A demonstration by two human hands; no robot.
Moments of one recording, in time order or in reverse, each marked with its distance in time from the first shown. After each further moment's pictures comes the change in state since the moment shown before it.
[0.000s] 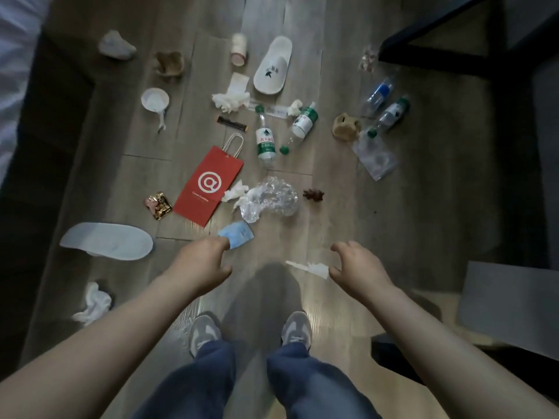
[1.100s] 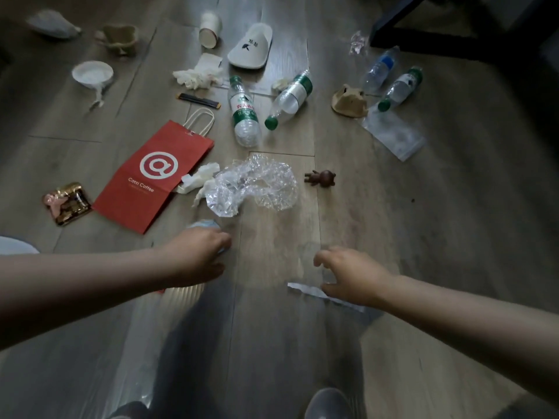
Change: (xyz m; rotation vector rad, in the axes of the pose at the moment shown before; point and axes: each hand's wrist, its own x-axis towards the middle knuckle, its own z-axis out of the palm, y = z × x) left_hand 0.202 -0.067 0.231 0.264 0.147 0.440; right_hand 0.185 0.072 0.238 -0.197 0.088 -0.319
